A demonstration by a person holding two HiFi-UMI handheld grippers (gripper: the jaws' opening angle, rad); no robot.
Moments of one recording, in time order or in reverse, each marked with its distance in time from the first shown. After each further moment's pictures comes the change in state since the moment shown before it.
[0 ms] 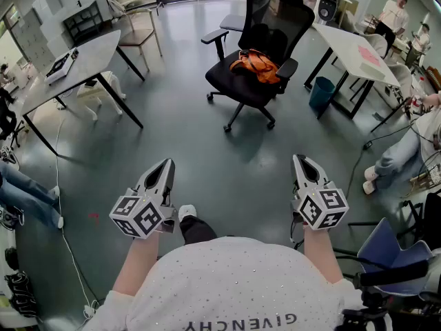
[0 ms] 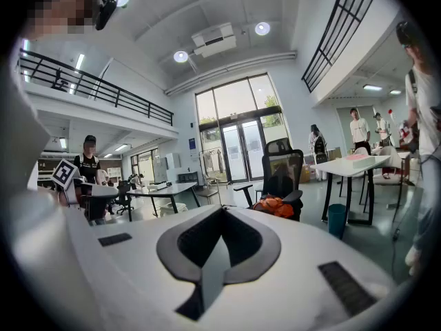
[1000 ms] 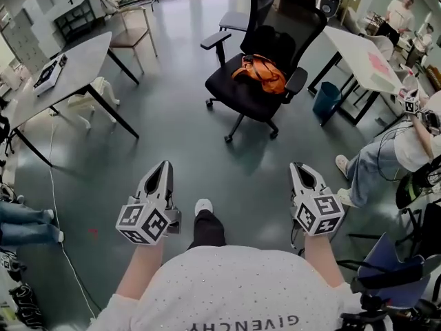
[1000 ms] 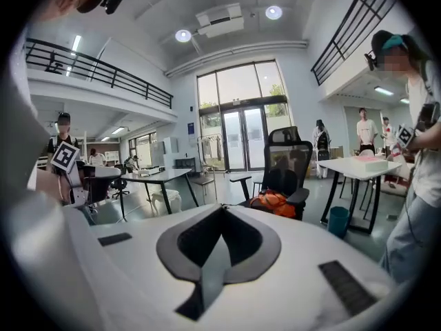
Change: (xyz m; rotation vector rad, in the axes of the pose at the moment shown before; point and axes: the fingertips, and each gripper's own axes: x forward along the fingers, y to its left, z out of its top) left arm 0.131 0.098 0.044 0.006 -0.058 0.094; right arm 0.153 -0.034 0.002 -0.069 0.113 -0.026
